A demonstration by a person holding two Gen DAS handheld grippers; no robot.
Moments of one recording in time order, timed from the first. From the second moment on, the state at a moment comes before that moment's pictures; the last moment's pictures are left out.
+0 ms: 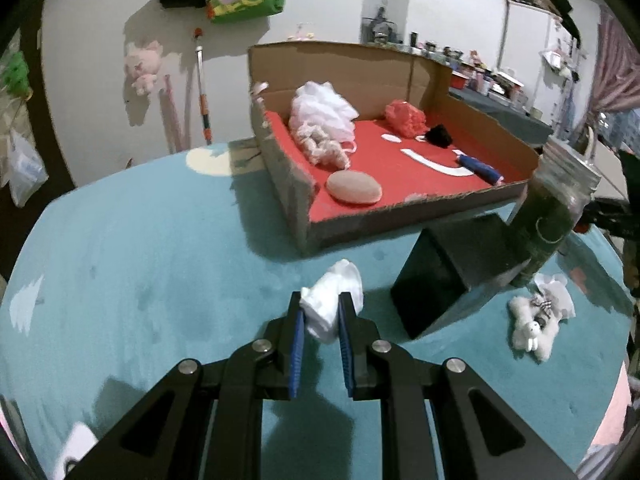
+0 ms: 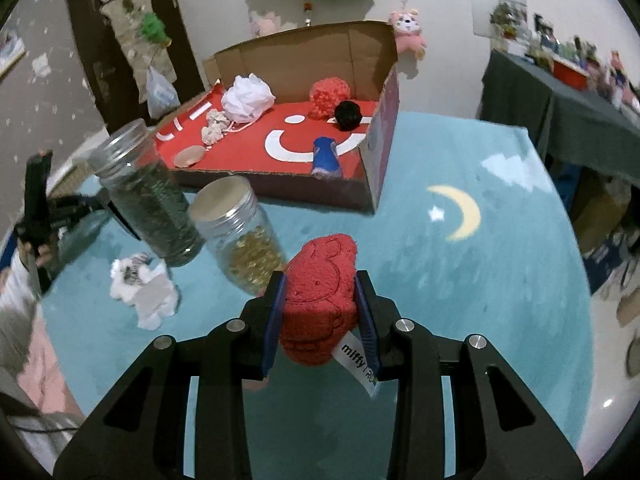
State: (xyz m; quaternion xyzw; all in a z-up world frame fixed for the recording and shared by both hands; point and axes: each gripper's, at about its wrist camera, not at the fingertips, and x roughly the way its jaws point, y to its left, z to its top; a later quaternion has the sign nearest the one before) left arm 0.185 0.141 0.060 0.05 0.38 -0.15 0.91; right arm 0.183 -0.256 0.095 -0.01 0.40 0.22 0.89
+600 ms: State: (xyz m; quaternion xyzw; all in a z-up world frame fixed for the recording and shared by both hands) left arm 0.257 0.070 0.126 0.13 0.36 -0.19 0.90; right arm 0.245 -0.206 0.151 -0.13 0.36 0.25 0.89
